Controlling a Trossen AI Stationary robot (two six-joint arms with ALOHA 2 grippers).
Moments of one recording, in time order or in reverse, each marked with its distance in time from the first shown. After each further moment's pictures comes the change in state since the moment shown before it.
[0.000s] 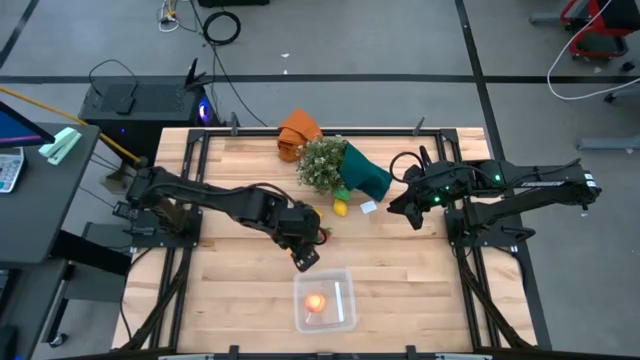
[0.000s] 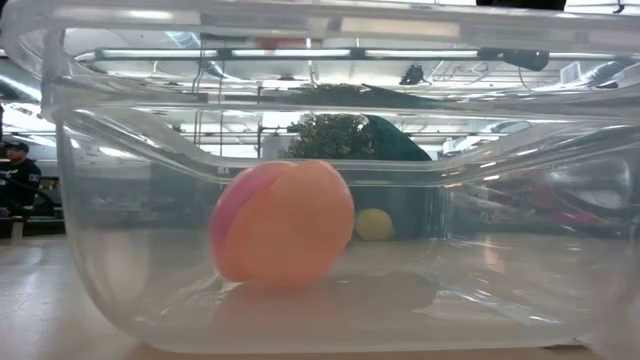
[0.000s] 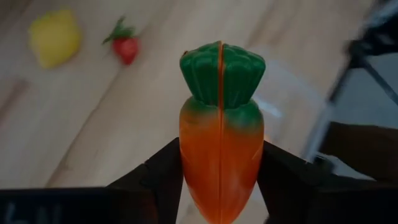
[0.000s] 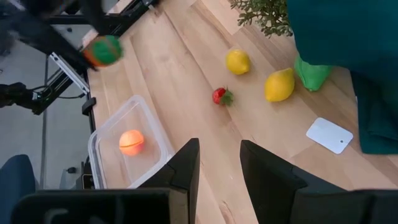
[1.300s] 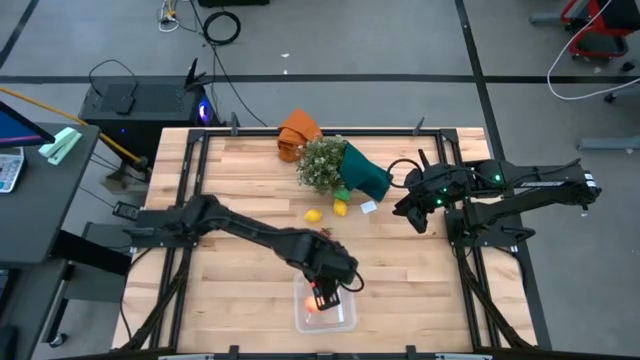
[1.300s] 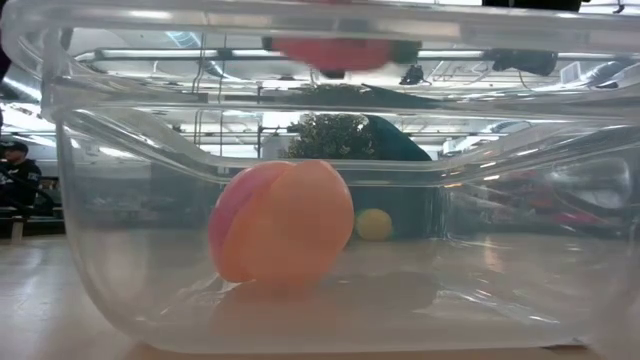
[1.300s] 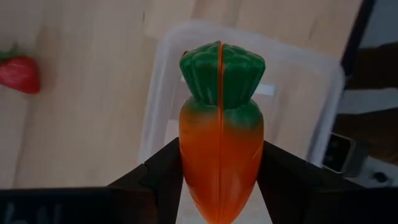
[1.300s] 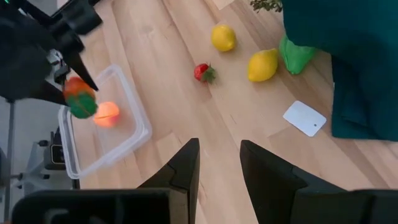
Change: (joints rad) left arm -0.116 0.461 0.442 -0.173 0.020 0.183; right arm 0.000 0.000 0.000 -0.105 -0.005 -0.109
